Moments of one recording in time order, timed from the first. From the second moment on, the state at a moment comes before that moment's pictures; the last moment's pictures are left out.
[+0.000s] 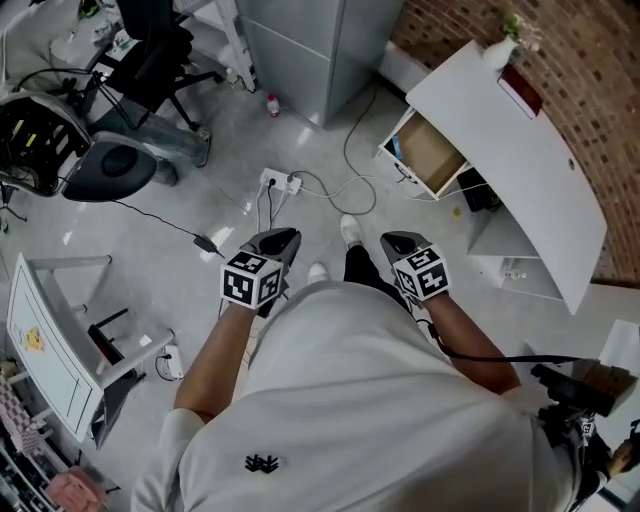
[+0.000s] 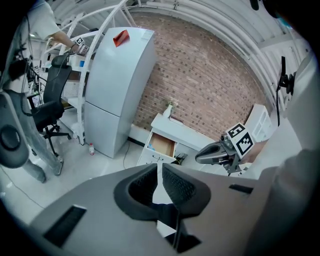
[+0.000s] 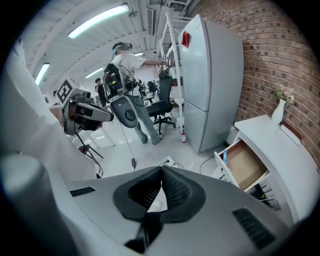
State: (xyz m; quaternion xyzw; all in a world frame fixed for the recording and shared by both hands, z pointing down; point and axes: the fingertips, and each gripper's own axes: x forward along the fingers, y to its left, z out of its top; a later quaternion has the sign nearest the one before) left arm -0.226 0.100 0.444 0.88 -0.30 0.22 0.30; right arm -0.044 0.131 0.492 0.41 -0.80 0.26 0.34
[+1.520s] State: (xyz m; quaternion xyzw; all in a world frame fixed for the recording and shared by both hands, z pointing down) left arm -0.193 0.127 0.466 0.88 -0.28 0.25 0.30; right arm -0.029 0.152 0.506 0.42 -0.81 0.26 0.33
